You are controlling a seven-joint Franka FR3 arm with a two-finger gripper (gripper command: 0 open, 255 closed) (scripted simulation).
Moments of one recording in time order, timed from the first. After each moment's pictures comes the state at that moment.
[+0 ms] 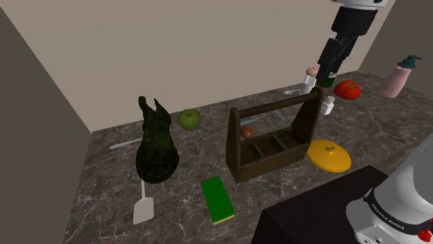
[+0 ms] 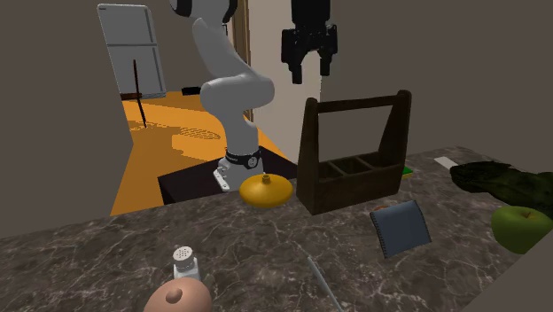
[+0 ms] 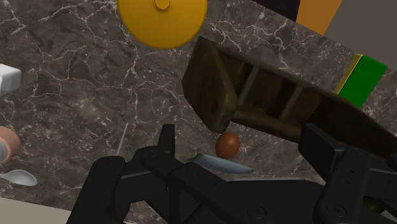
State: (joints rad) arm 0.01 -0.81 -0.04 -2.42 0.05 1.63 -0.09
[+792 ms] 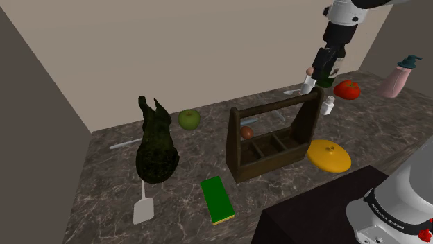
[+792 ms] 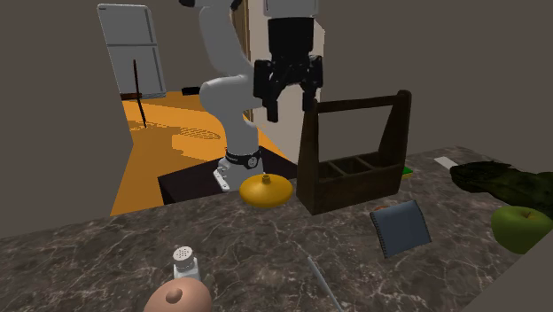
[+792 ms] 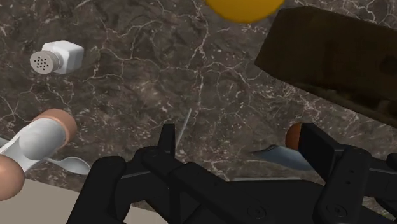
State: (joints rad) arm -0.06 -0.61 -0.18 -2.41 -0.09 1.84 -0.25
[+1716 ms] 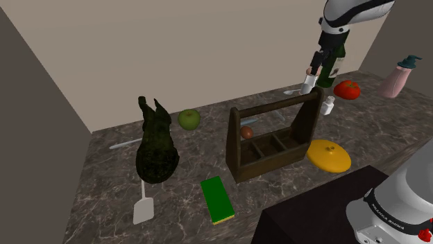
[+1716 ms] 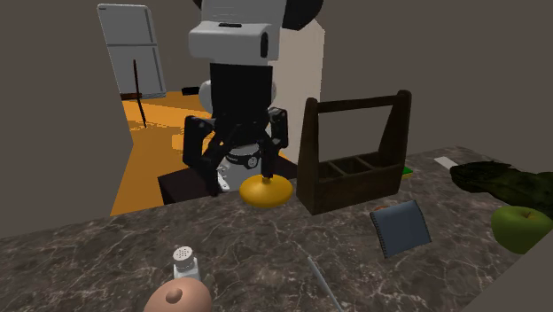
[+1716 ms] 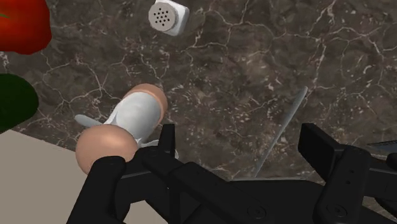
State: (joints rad) arm -0.13 -0.22 -0.36 -2.22 -0.16 2.09 -0.46
